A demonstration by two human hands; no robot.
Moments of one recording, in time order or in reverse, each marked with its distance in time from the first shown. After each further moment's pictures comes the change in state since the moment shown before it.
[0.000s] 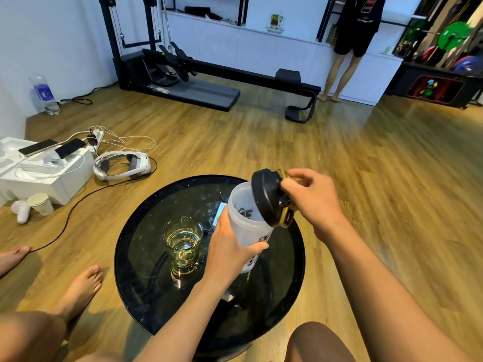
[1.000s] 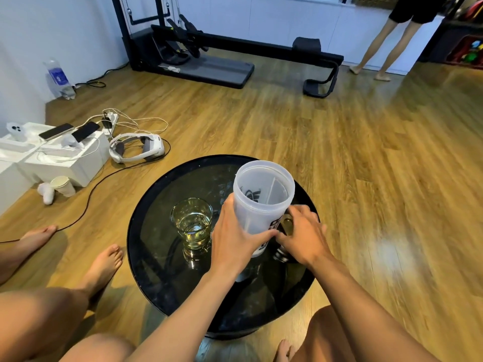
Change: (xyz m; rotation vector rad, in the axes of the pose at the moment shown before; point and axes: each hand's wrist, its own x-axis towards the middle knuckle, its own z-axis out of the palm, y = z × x) left_hand -0.012 -0.011 0.001 0.037 0.094 -0.005; right_hand -0.009 0.140 0.043 -0.720 -0.290 -0.087
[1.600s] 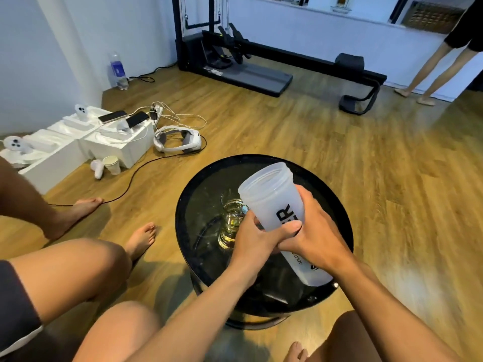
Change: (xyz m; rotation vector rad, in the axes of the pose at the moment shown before) left_hand -0.040 0.002 -0.053 -0.632 -0.109 -0.359; right_hand -0.055 -0.087 -0.030 0.255 -0.047 -0.308
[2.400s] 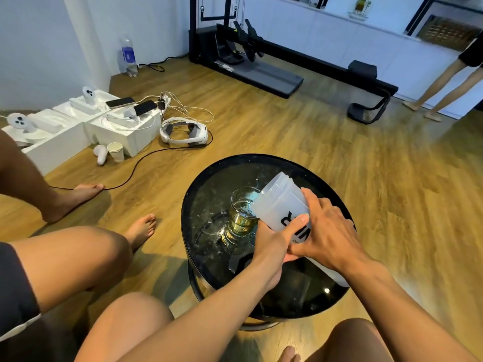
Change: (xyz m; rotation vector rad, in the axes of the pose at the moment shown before) left_hand 0.018 -0.014 0.020 -0.412 0.024 -0.177; right_hand 0.017 -0.006 -0.001 -0.582 -0.101 0.038
